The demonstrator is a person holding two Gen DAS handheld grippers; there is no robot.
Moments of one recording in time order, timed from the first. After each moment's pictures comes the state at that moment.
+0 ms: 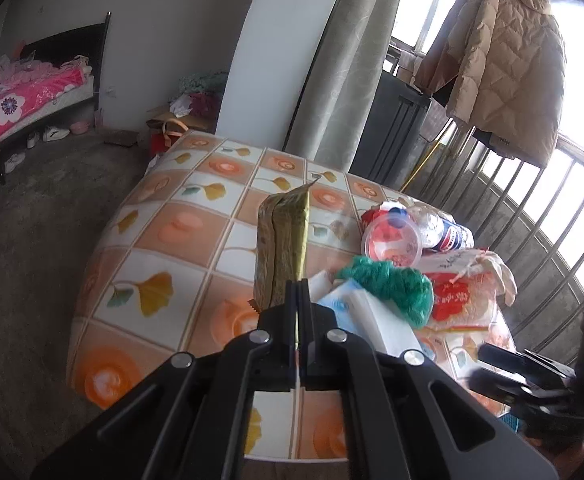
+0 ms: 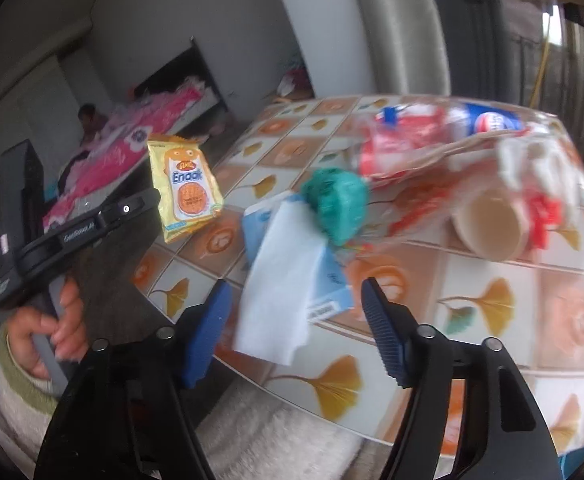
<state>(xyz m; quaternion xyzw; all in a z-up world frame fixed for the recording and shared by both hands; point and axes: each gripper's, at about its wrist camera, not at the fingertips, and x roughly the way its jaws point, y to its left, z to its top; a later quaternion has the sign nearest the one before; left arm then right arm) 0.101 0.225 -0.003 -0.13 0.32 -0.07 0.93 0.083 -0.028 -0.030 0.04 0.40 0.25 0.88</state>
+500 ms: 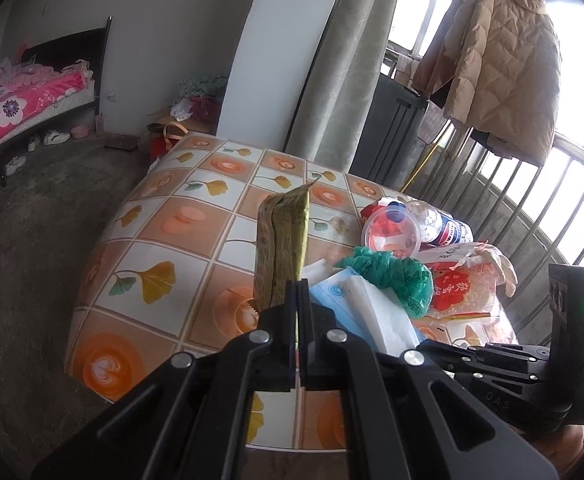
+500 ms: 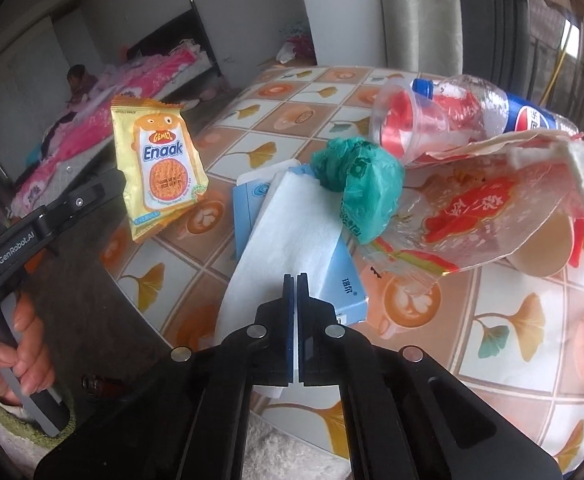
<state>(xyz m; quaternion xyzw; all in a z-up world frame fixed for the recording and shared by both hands) 0.089 0.227 -0.009 -0.13 0.31 -0.07 0.94 0.121 0.008 -0.057 -0.02 0.43 0.23 0.88</state>
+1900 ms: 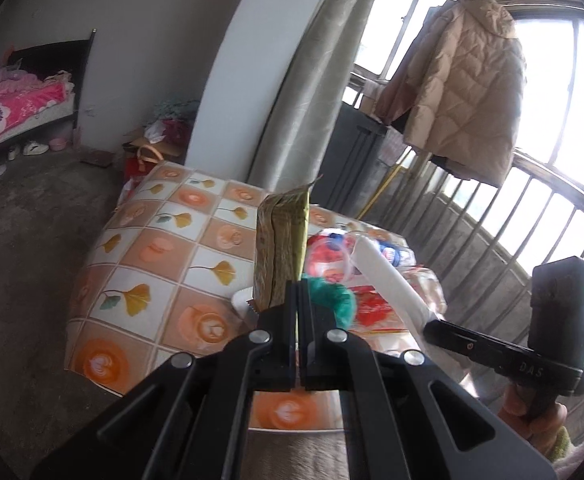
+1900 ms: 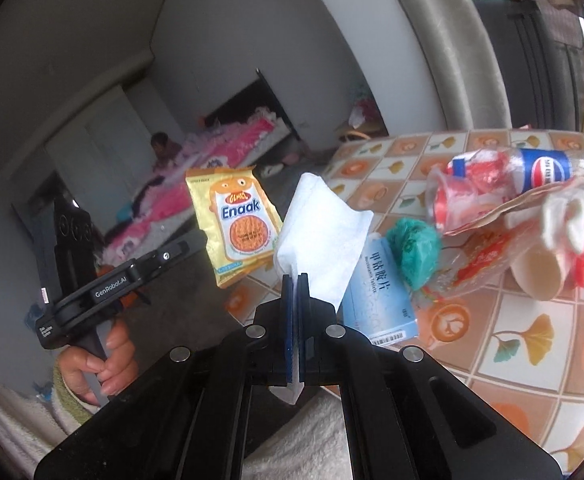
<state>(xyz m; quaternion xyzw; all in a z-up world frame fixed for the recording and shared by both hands) 0.042 0.216 0.059 -0.15 0.27 -0.13 0.94 0.067 -0.048 0.025 0.12 0.33 0.37 0.86</state>
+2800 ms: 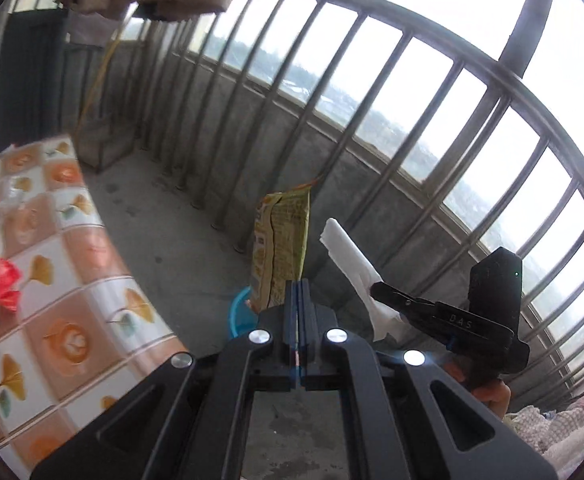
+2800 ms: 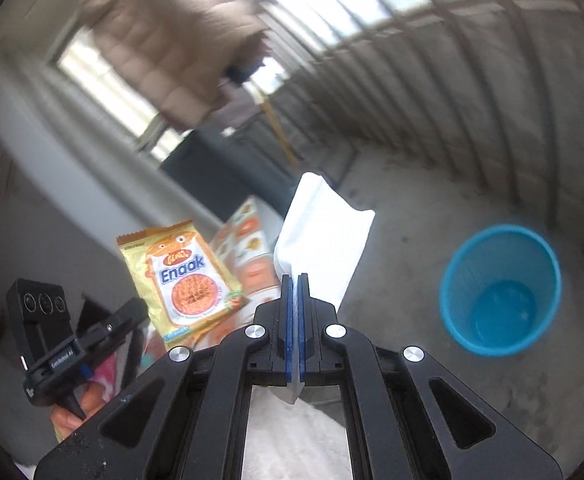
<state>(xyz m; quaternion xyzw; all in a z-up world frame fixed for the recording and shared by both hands) 0.056 -0.251 0.045 0.00 0.40 -0.54 0.74 -0.109 -0.427 -0.024 0.42 0.22 -0.08 0.88</state>
